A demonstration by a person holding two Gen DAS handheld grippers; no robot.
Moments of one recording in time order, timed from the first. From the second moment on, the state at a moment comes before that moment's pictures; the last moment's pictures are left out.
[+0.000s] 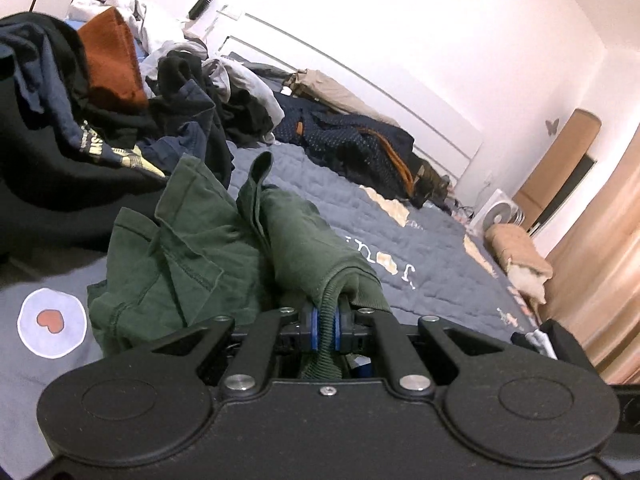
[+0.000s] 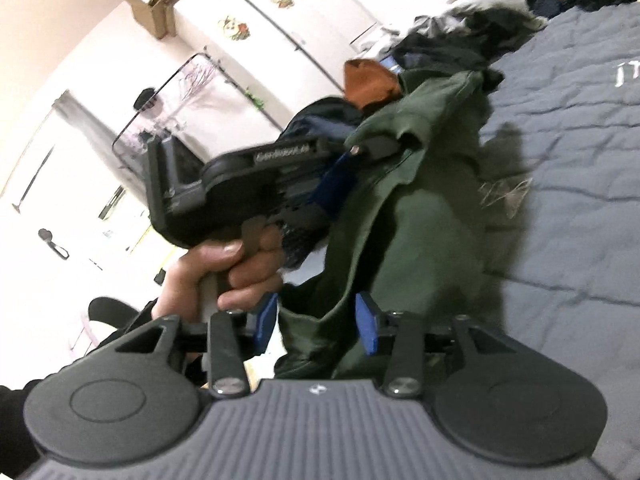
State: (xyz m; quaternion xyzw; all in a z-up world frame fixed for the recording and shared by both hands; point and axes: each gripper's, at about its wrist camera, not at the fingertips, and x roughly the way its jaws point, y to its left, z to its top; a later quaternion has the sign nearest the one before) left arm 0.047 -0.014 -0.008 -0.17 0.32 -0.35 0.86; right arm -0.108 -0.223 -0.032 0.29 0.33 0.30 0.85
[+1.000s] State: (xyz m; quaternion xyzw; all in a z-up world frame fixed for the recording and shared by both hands) left arm 0.004 0.013 0.011 -0.21 0.27 -0.41 0.84; right arm -0.151 -0.276 0.023 0.26 0.21 0.11 0.94
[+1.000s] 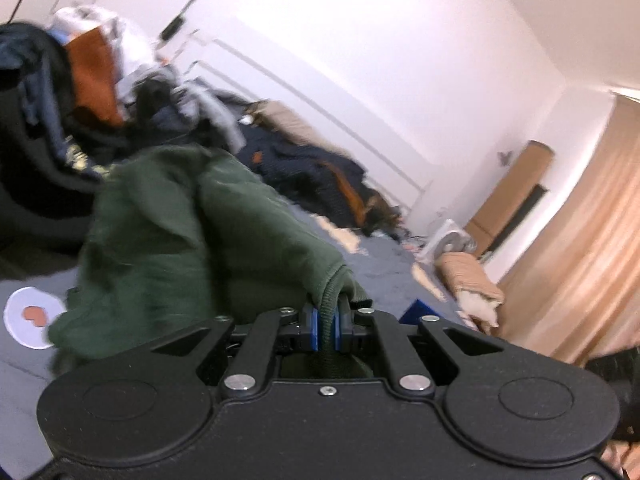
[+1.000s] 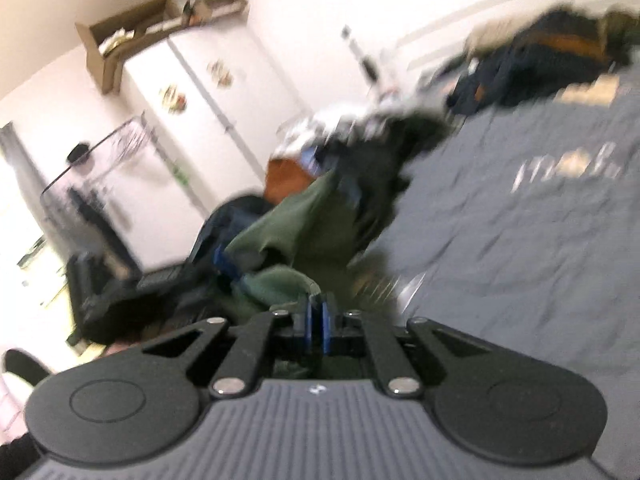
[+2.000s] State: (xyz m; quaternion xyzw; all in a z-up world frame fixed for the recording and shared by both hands) left arm -0.097 -0.082 0.054 0.31 0.24 -0.50 0.77; right arm -0.184 -0.276 -0.012 0.13 0.27 0.11 0.95
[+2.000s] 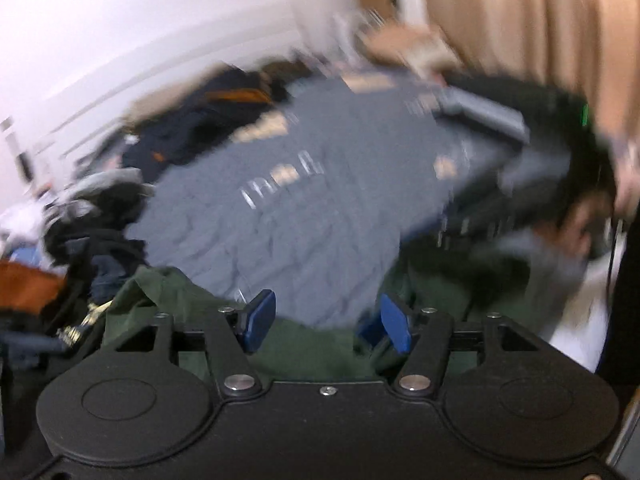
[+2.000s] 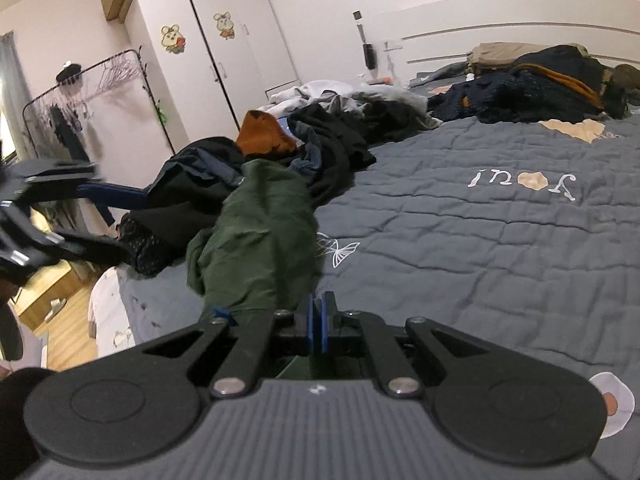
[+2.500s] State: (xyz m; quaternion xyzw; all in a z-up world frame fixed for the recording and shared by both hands) left arm -0.046 -0.148 -0.030 0.45 0.33 -0.51 0.65; right arm -0.193 -0.274 -0.022 0.12 0.31 0.15 0.93
